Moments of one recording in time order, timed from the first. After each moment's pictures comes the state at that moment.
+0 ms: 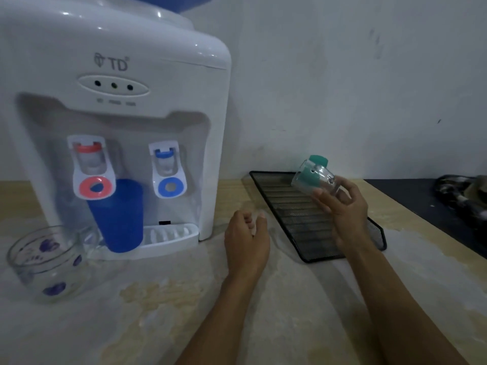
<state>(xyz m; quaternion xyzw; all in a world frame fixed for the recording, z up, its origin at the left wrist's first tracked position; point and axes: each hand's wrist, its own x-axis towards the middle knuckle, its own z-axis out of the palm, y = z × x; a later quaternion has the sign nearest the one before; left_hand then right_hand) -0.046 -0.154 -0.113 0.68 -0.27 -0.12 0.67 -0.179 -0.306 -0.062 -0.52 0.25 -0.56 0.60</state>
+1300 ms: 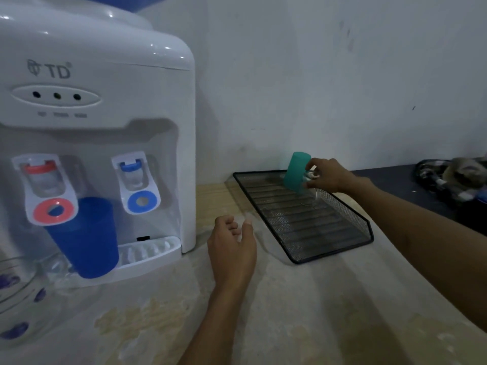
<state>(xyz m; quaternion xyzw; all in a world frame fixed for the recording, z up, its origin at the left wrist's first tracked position) -0.047 -0.155 -0.109 0.69 -0.26 -0.10 0.66 -0.175 -0.441 -0.010 -0.89 0.42 -0.12 0.07</state>
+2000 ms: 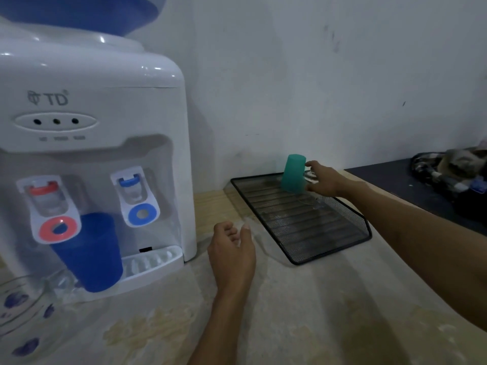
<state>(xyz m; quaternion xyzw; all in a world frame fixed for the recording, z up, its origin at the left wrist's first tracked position) -0.043 -0.158 -0.114 0.69 -0.26 -0.10 0.67 -0.182 -0.444 -0.025 -0.88 0.43 -0.15 0.13</state>
